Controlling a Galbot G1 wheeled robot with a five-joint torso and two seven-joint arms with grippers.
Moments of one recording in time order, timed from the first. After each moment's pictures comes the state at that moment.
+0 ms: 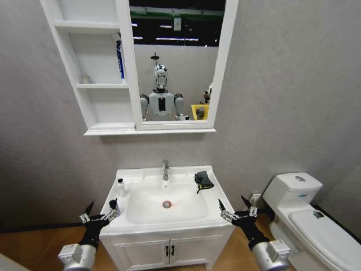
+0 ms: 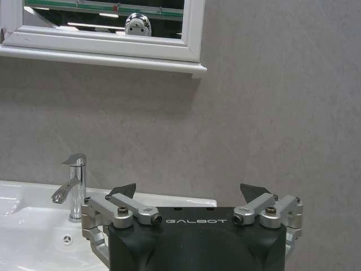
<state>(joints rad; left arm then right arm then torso) 1.58 -1.45 -0.73 -2.15 -0.20 0.05 0.01 -1.62 1.42 0.71 2.34 0.14 -0.19 -0.11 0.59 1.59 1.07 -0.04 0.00</state>
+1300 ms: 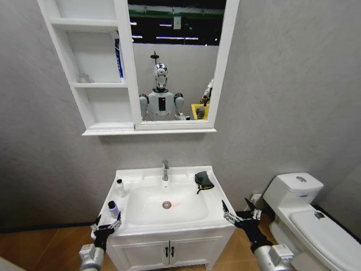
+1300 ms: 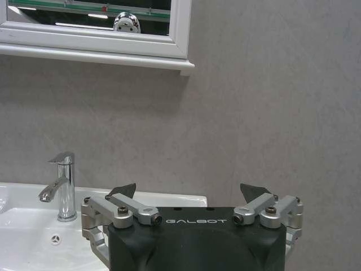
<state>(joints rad) 1.38 -1.43 -0.72 -1.76 -0.22 -0.01 0.05 -1.65 1.43 0.72 2.32 0.14 -0.13 -0.09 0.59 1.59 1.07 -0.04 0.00</state>
